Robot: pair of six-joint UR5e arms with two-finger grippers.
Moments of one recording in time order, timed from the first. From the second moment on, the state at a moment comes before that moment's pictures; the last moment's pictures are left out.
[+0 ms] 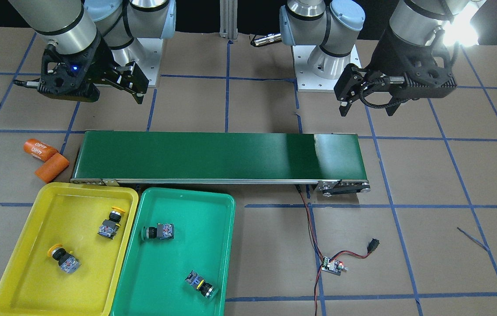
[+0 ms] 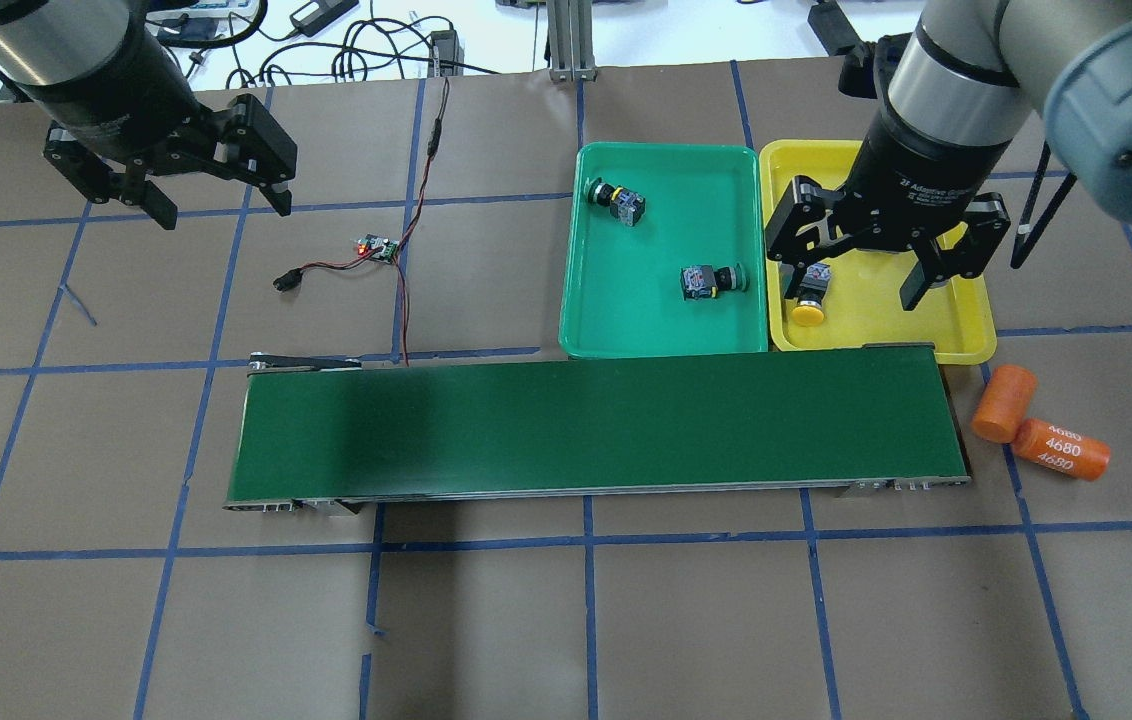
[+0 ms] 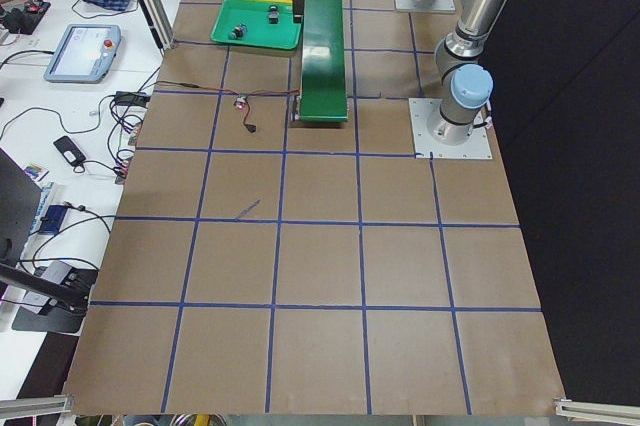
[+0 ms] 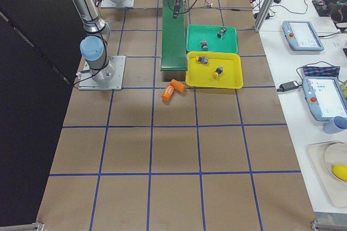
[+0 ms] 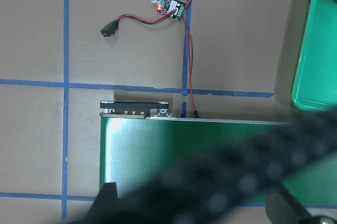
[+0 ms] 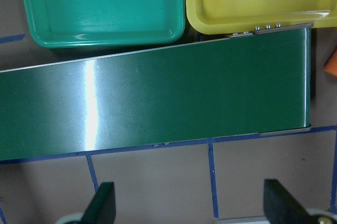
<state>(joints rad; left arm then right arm) -1.51 -1.56 -1.51 -1.59 1.54 0.00 1.58 -1.59 1.61 -1.45 -1.50 0.13</state>
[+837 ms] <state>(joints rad) -1.50 -1.55 -1.52 -1.61 1.52 0.01 1.59 -1.60 1.61 -1.42 -1.50 0.14</state>
